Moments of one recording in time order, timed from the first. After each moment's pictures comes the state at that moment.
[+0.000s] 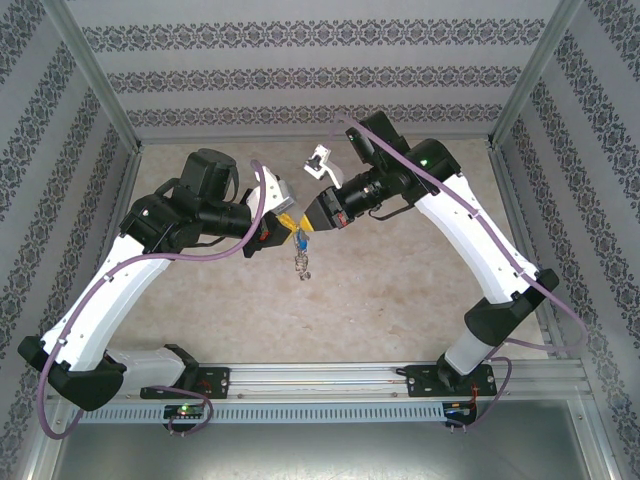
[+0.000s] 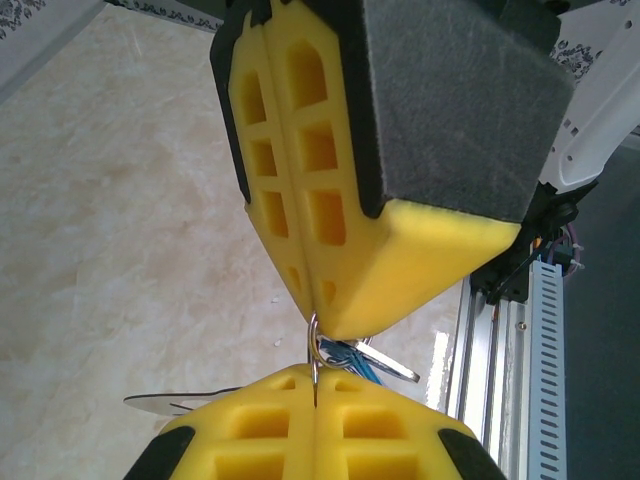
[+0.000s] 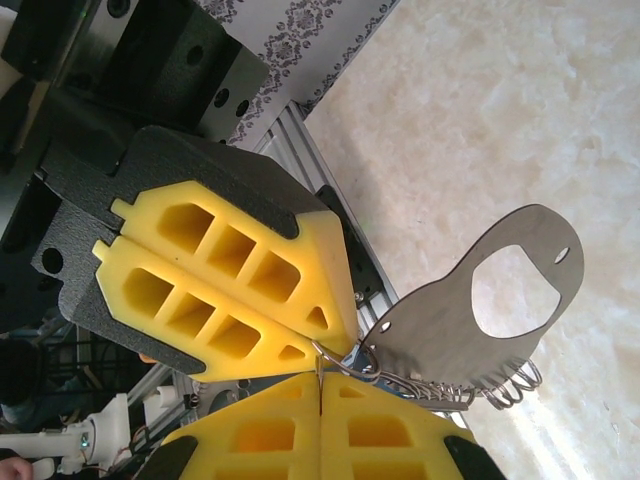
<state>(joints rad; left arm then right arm) -0.56 1.24 1.56 -1.02 0.58 0.34 0.65 1.65 2.02 -1.32 -0.85 0.18</state>
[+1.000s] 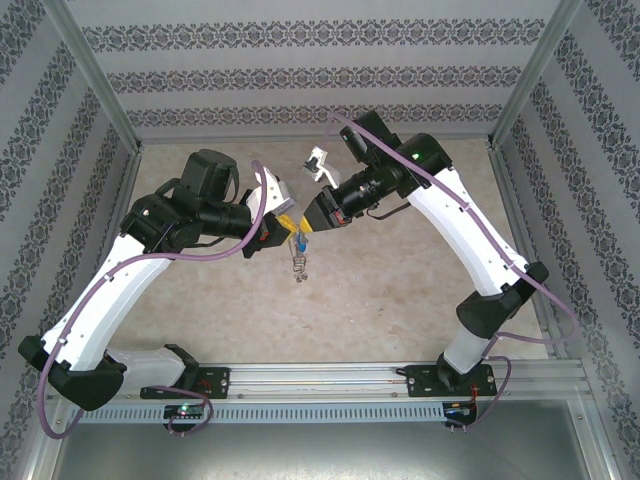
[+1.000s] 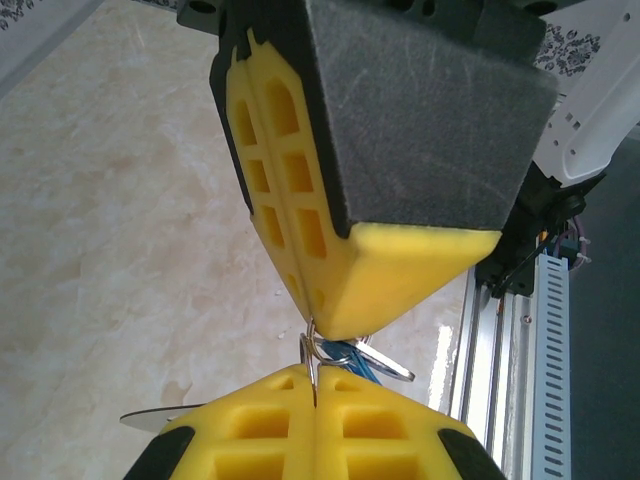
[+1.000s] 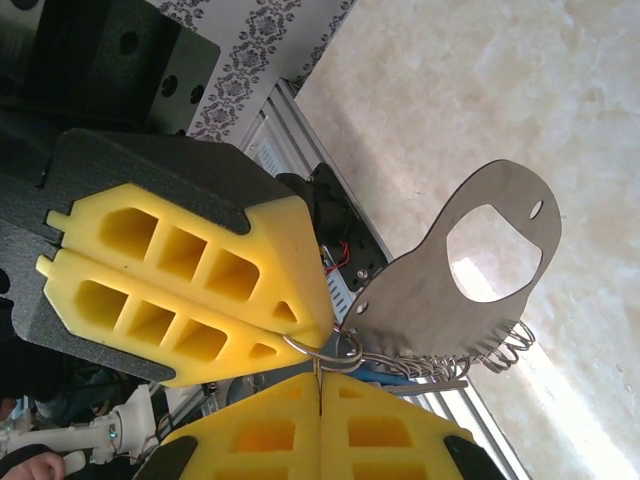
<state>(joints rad) -0.56 1.25 1.56 -1.04 0.57 0.35 0.64 1.71 2.08 -1.41 -0.85 0.20</state>
